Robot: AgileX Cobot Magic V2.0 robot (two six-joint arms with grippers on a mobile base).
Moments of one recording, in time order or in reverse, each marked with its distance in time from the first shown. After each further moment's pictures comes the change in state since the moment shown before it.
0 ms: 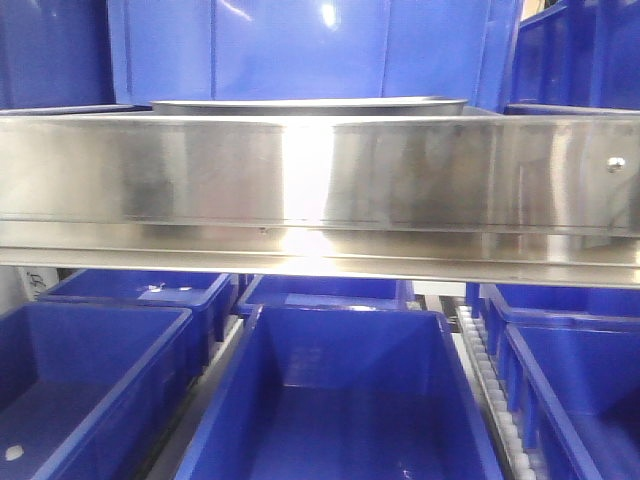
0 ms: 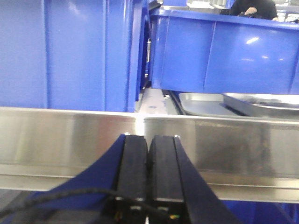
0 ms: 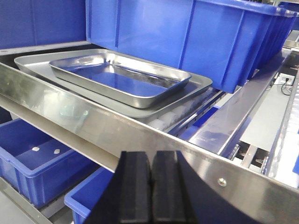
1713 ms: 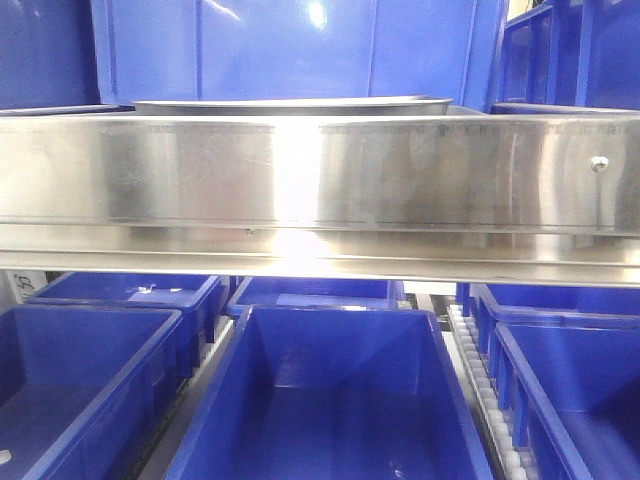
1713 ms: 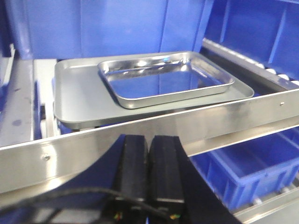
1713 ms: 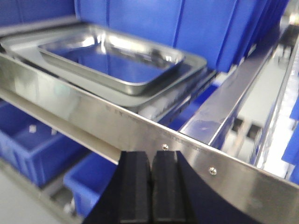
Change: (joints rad) left arm -0.560 0.360 -0.627 0.331 0.606 -0.392; right arm 0.000 0.081 -0.085 0.002 0.089 0.007
